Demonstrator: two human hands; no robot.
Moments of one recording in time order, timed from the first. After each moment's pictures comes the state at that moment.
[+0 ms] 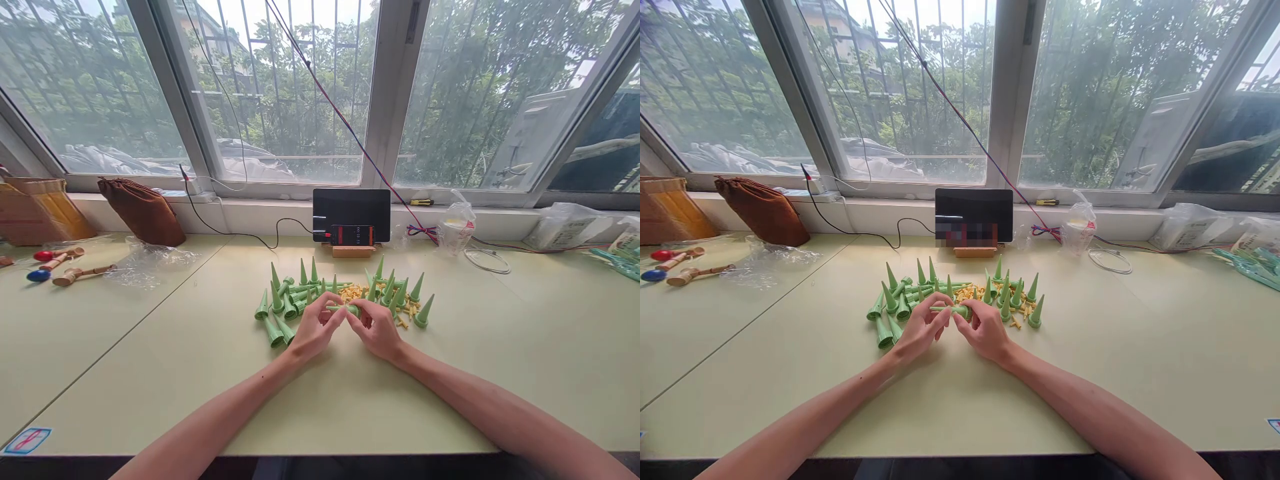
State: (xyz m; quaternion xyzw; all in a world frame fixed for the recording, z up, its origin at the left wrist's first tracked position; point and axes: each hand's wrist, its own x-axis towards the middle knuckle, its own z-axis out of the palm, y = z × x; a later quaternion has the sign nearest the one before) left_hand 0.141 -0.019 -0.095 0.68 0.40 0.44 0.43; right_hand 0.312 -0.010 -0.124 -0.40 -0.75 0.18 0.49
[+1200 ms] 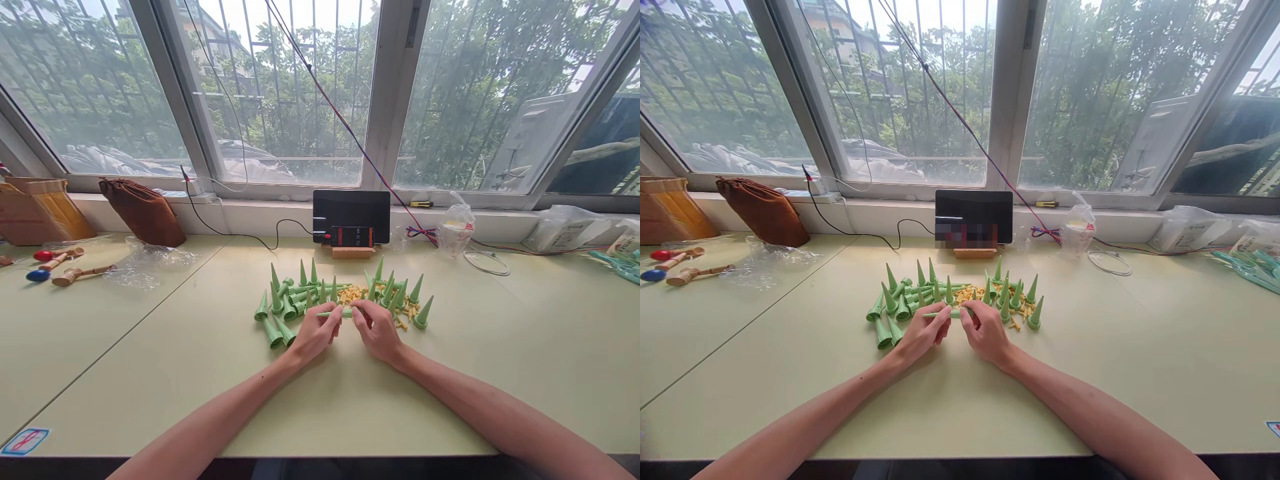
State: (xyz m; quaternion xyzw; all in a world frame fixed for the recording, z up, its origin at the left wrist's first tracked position) left_hand 0.145 -0.020 -0.098 0.65 0.41 0.44 0.47; right_hand 0.314 -0.010 -0.125 -0.41 -0.75 0.16 0.50
